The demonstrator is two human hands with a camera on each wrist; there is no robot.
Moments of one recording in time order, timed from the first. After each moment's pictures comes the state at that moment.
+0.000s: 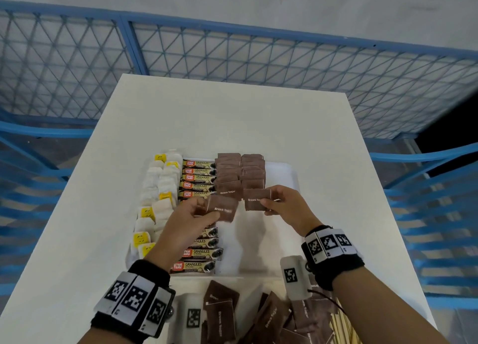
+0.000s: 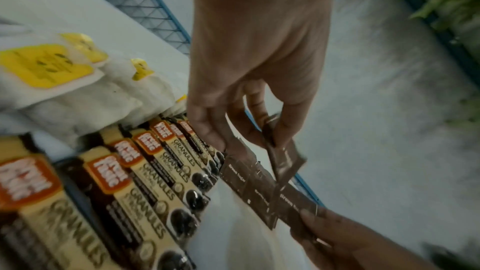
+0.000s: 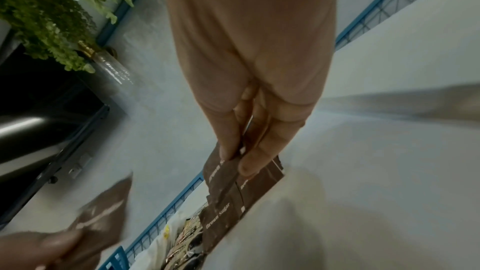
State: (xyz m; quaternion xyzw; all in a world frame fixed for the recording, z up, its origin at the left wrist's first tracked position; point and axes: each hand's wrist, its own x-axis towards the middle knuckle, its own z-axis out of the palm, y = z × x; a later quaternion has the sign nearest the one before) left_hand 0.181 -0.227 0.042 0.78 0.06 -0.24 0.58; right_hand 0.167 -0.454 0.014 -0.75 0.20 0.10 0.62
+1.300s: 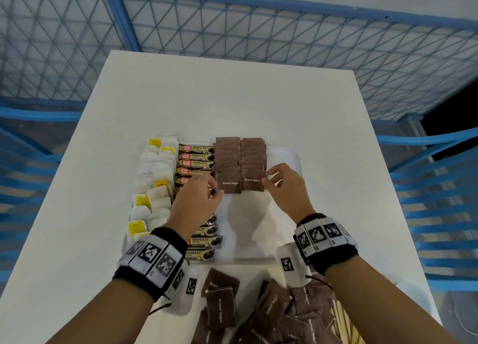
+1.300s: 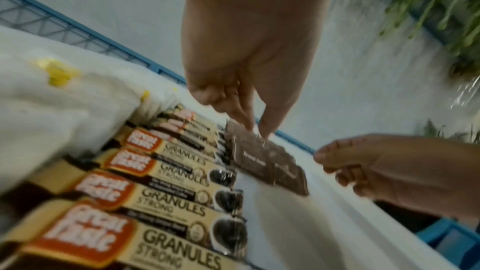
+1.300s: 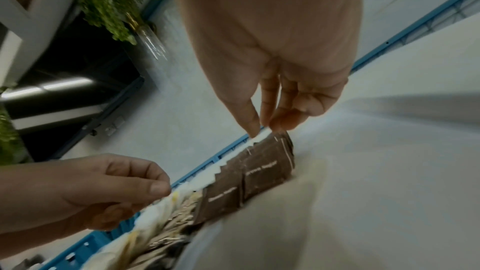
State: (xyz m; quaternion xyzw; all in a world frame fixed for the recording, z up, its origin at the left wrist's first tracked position) left_hand 0.209 -0.247 0.012 0.93 -0.12 -0.11 0.32; right_hand 0.176 -0.446 0.006 -0.88 0.22 0.01 0.43
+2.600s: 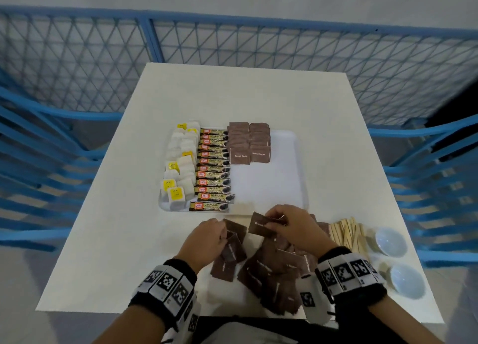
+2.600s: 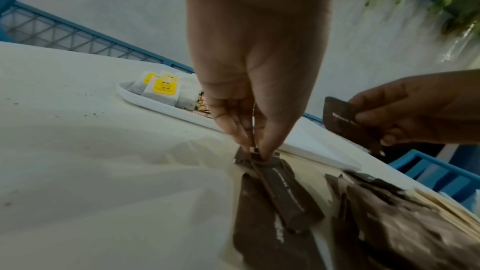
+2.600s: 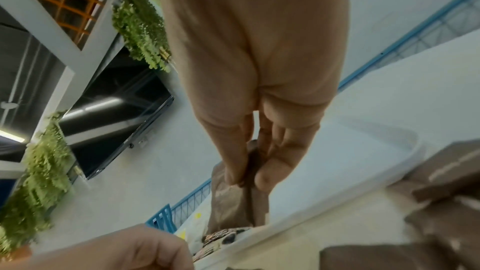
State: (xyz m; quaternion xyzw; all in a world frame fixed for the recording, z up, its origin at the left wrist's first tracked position) left_hand 0.050 -0.191 0.009 0.93 -0.22 -0.24 0.20; right_hand 0.012 -0.409 0.045 -0.90 0.06 0.16 0.40
